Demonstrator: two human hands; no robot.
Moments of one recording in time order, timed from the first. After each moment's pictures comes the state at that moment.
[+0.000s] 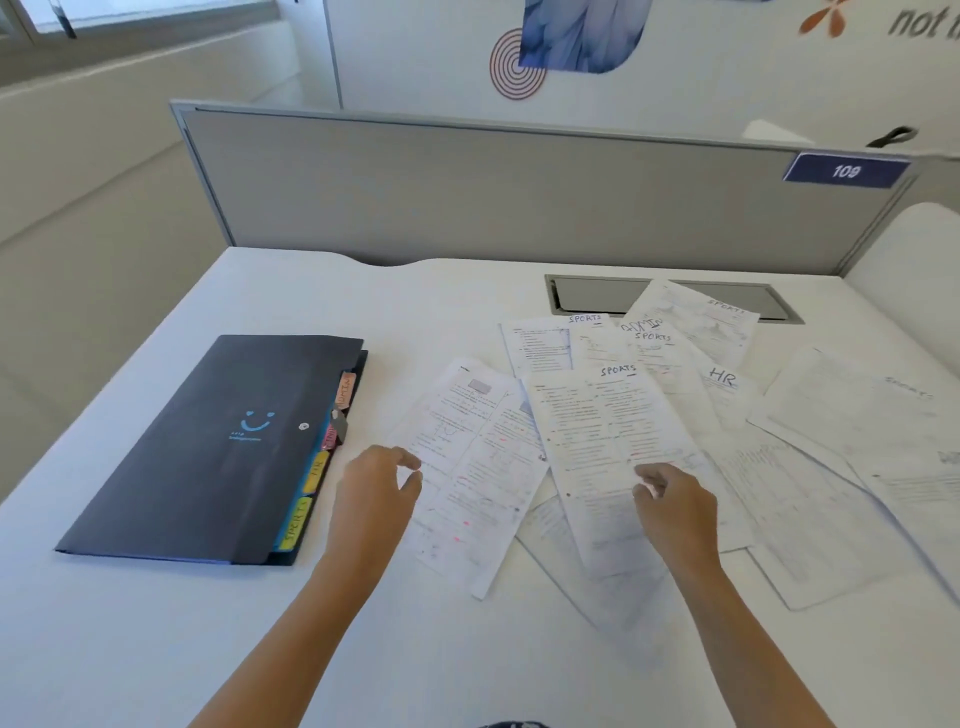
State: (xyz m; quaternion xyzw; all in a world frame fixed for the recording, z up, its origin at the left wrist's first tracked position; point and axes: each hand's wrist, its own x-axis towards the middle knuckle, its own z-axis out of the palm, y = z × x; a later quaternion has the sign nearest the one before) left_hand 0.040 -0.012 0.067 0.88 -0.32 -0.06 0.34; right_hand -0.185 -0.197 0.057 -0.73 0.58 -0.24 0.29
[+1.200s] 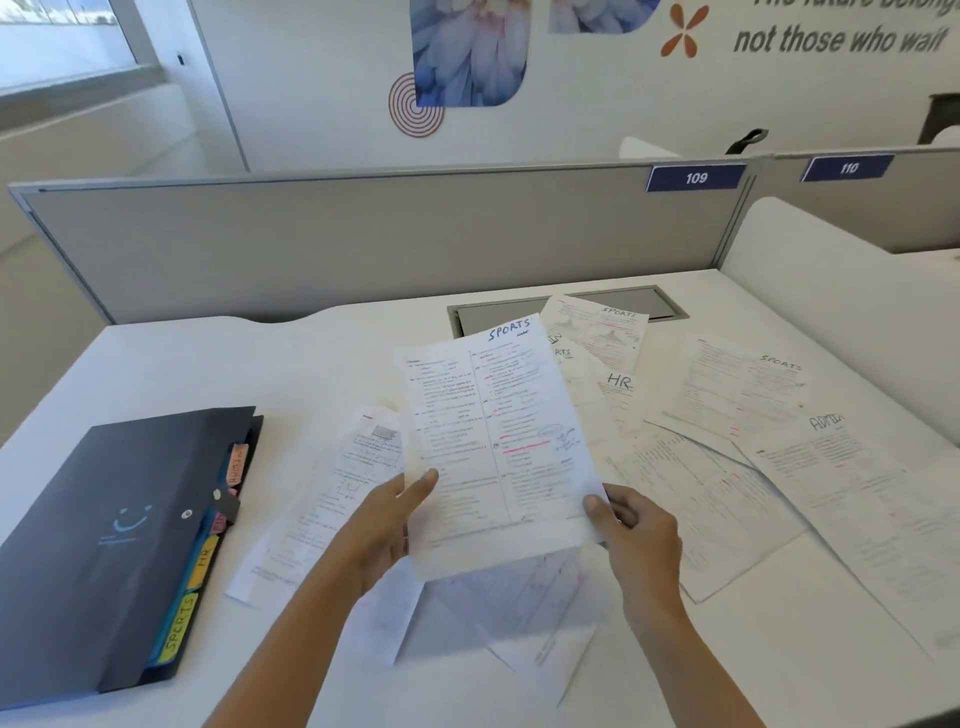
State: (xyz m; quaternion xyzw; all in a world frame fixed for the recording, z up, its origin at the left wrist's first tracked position) left_hand -0.012 -0.105 0.083 0.63 -0.19 -0.53 0.53; right_hand -0.242 -0.202 0.069 -0.54 0.56 -0.41 0.47
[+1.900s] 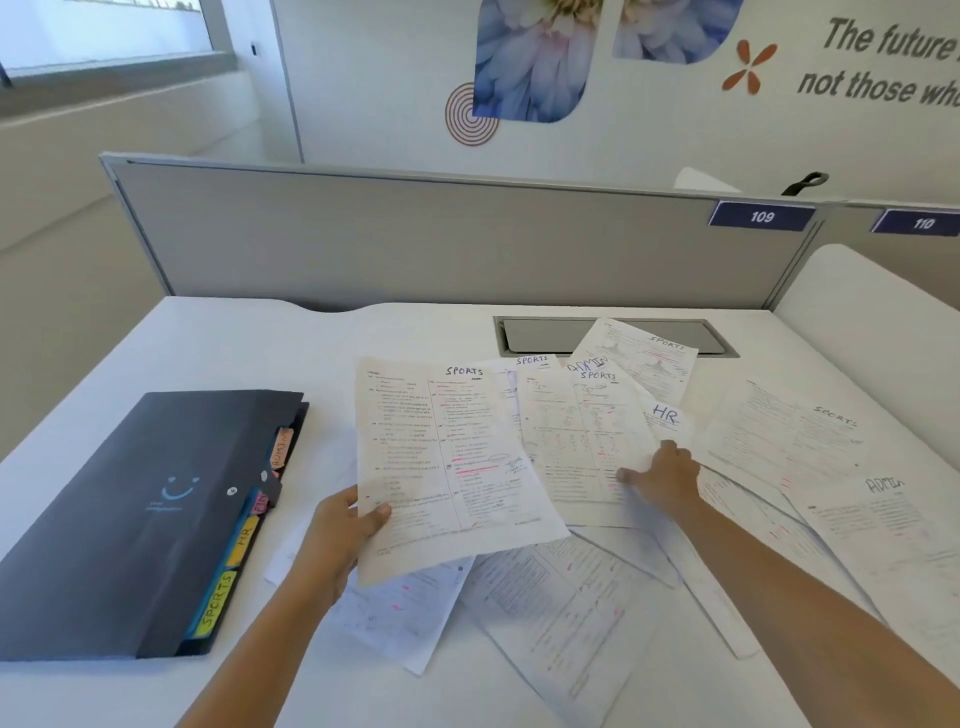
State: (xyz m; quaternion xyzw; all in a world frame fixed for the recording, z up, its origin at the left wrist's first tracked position) left_hand 0.045 -0.061 0.064 0.71 -0.12 -0.38 0.58; right_hand -0.196 -0.355 0.045 -0.74 0.64 -0.06 0.18
